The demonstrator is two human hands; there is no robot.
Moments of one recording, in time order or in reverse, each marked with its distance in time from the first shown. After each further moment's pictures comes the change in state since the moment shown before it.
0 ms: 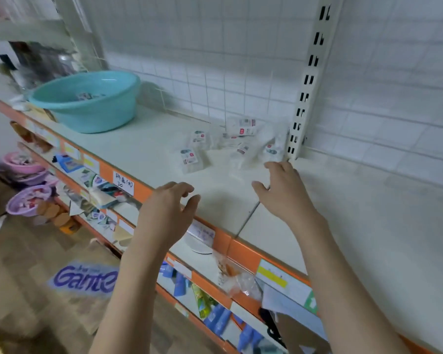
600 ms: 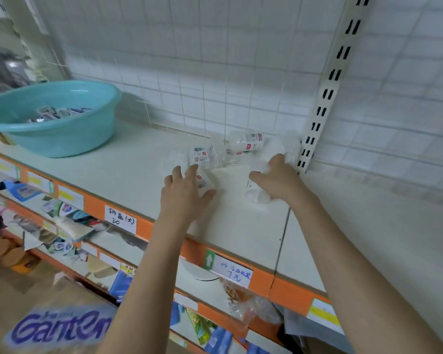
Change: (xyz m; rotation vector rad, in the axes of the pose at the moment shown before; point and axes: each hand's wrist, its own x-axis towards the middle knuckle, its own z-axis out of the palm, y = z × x) left_hand 0.116 -0.052 0.039 0.024 -0.243 -0.031; right_hand 0.090 -0.038 0.028 0.214 -0.092 0.379
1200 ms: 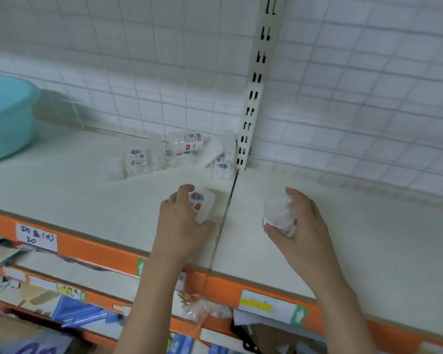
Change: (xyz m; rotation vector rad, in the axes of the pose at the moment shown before) left_hand -0.057 0.087 0.033 -0.403 -0.052 0.176; right_hand -0.135 0.103 -0.055 0.072 0.408 -0.160
